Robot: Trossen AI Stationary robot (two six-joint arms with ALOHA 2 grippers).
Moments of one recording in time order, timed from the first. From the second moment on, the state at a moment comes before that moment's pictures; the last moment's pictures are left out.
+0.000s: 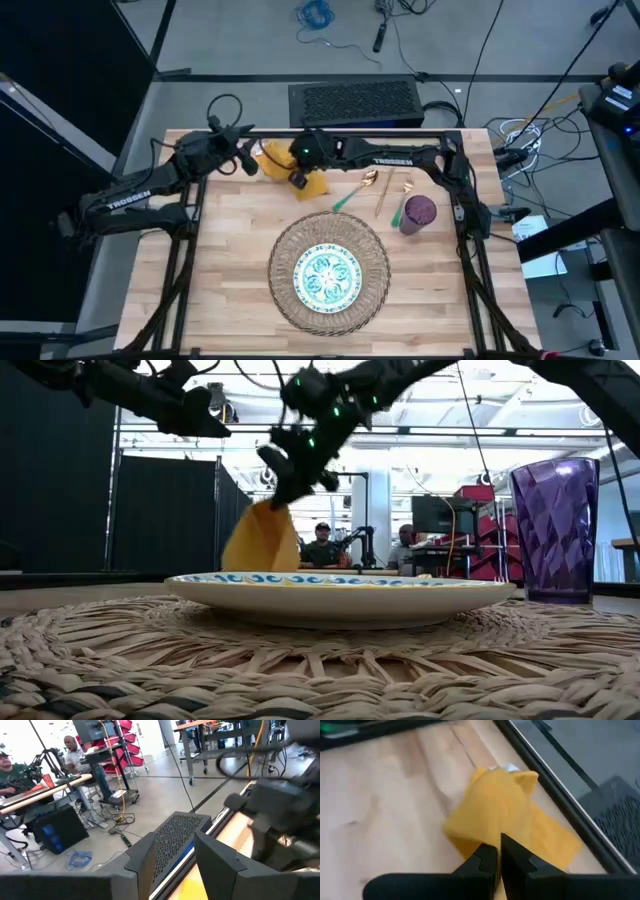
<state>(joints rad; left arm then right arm) 0.58 0.81 0.56 0.16 -0.15 0.25 -0.26 2.12 1.85 -0.46 0.18 0.07</state>
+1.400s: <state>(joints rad) 0.58 0.76 0.56 0.12 -0.15 0.24 -0.20 2.12 2.13 -1.04 0.18 -0.10</state>
